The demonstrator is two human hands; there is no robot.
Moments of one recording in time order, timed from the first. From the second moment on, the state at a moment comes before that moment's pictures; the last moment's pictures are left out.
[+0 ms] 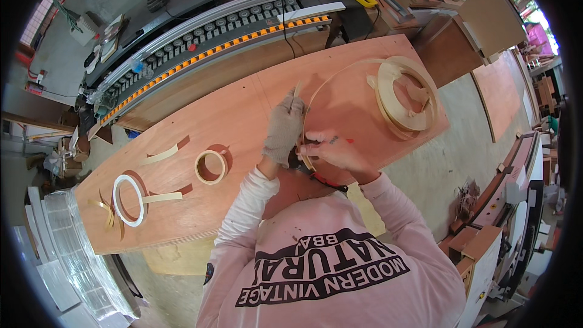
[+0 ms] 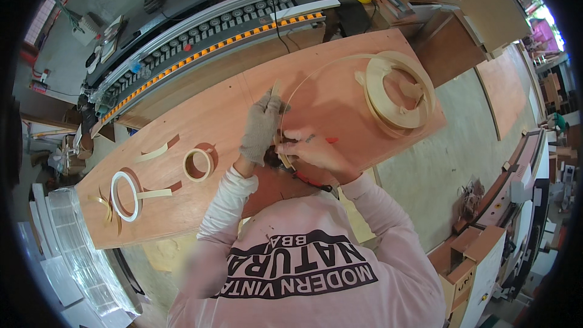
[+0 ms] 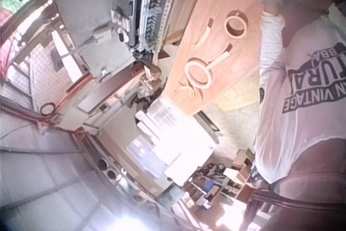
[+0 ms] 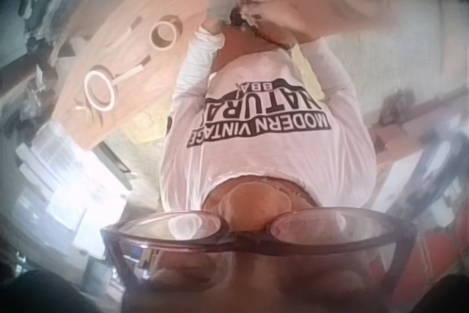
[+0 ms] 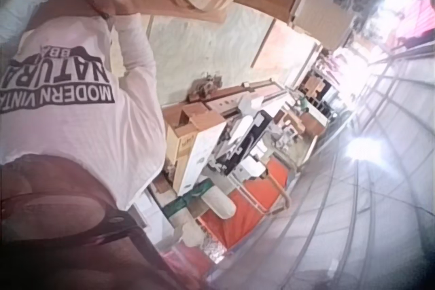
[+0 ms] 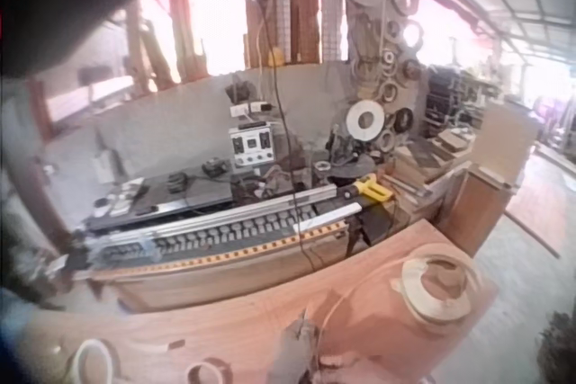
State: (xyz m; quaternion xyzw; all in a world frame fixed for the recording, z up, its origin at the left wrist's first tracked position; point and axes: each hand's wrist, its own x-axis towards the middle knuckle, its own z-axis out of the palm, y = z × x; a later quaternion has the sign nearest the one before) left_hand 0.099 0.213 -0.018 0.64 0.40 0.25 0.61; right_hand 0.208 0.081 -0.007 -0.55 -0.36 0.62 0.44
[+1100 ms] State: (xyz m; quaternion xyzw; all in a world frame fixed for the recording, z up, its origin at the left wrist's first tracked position) left_hand 0.122 0.212 0.000 0.35 0.42 0.36 0.75; right_hand 0.208 0.035 -0.005 -0.49 -0.36 0.52 0.59
